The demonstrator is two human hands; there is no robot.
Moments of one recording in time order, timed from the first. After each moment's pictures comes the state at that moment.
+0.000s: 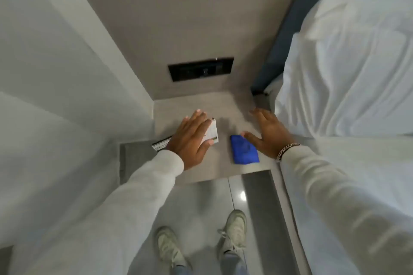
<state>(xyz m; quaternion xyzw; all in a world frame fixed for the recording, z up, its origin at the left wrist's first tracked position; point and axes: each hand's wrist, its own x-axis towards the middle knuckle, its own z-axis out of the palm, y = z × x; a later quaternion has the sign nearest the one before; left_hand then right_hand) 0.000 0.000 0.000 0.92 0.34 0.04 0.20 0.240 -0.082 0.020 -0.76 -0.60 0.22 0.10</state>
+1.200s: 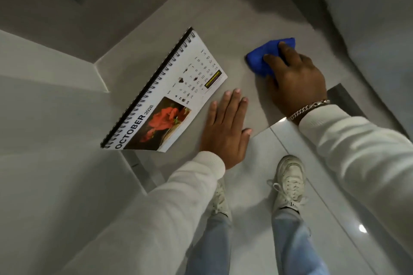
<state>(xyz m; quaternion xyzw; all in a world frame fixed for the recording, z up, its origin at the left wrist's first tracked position) 0.011 -0.039 -0.265 0.96 0.21 -0.08 0.16 0.197 -0.097 -0.227 -0.89 -0.44 0.09 0.08</state>
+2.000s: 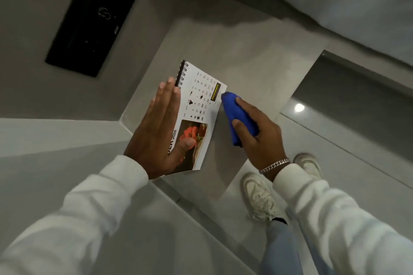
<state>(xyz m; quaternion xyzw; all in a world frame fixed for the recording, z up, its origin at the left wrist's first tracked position) -0.035 0.119 -0.119 0.98 0.01 -0.12 0.14 0.034 -0.095 -0.210 -0.79 -0.10 0.19 0.57</state>
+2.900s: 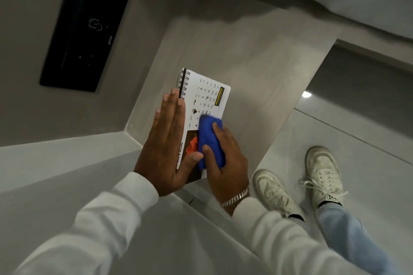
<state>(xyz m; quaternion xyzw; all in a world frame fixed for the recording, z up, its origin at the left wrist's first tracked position) -0.037 0.123 -0.130 0.98 -0.01 -0.12 0.18 -0.040 -0.020 -0.196 -0.76 0.02 0.22 0.61</state>
